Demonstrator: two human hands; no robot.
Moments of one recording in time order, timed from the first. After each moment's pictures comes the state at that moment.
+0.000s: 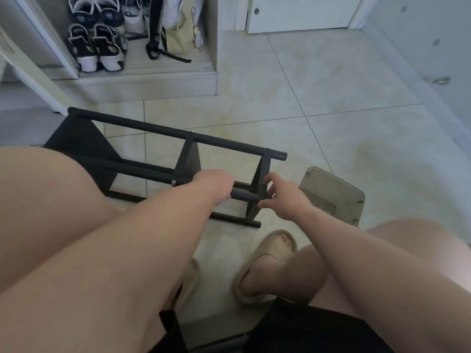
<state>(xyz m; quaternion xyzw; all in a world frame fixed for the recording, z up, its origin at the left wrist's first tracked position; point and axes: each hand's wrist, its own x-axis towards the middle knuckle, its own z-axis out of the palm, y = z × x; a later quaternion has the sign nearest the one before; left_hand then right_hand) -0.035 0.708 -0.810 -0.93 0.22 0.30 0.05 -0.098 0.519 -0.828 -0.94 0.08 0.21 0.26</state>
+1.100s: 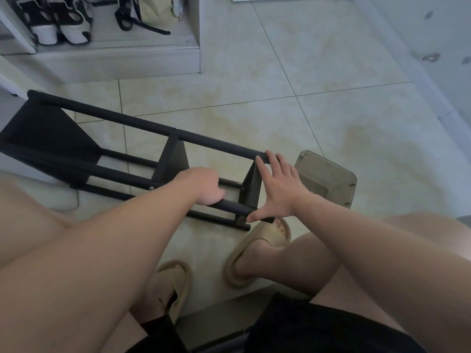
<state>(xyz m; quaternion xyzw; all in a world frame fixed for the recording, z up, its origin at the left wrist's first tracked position) -0.033 0.725 -0.840 -0.92 0.19 0.35 -0.04 -0.099 0.513 -0.840 -0.97 -0.06 0.24 0.00</state>
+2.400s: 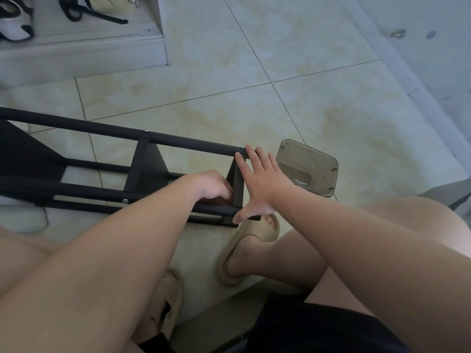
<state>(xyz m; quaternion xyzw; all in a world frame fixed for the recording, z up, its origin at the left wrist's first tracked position) -0.020 0.672 -0.876 -0.80 0.12 0.51 -0.27 -0.094 0.522 -0.832 -0.96 -0.05 0.27 -0.04</state>
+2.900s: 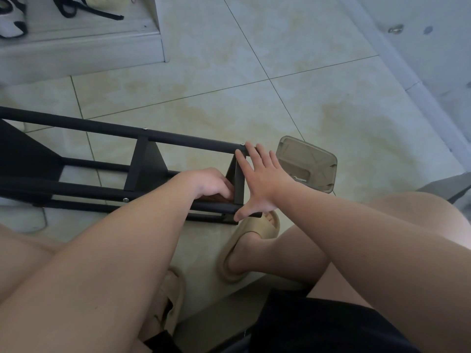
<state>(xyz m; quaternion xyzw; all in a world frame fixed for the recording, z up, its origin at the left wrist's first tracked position) -0.020 0.678 -0.873 -0.77 0.13 0.54 -0.31 -0.093 0.523 -0.830 -0.96 -0.04 0.28 -0.05</state>
